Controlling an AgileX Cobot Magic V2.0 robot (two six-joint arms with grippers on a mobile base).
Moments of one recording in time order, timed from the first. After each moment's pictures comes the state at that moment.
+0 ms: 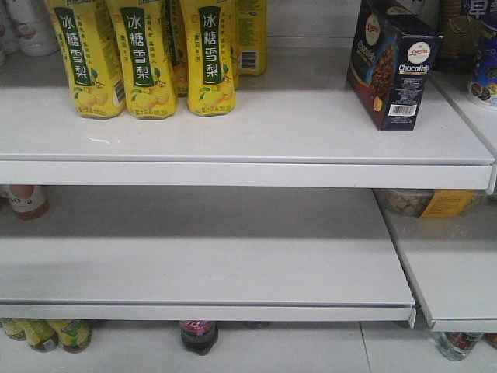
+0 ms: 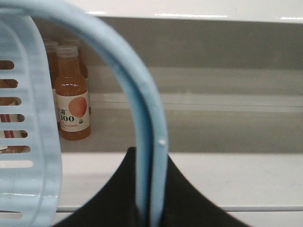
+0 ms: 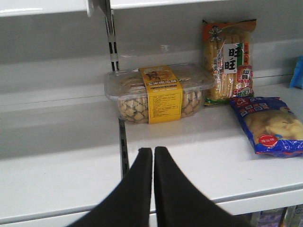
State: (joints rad) left arm -0.03 -0.01 0.03 0.01 0.17 -0.08; right arm -0.15 0.05 0.00 -0.10 0.21 0.12
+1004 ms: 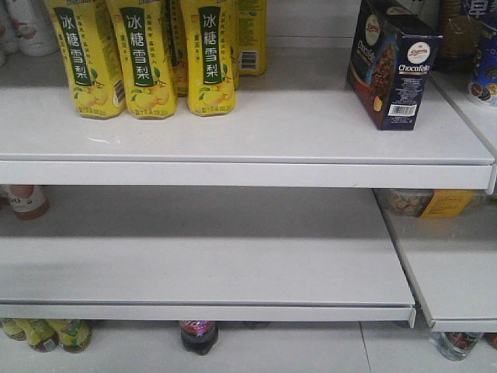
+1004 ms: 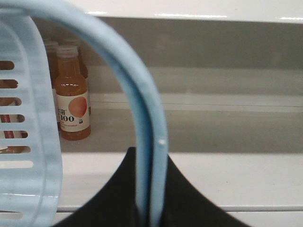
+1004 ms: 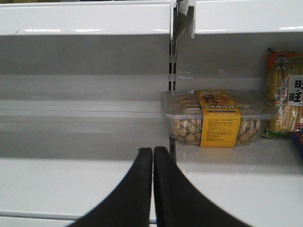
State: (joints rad) left arm -0.03 -0.01 0.03 0.01 0.16 -0.08; right arm 0.05 -0.01 0.03 -0.03 0.15 0.03
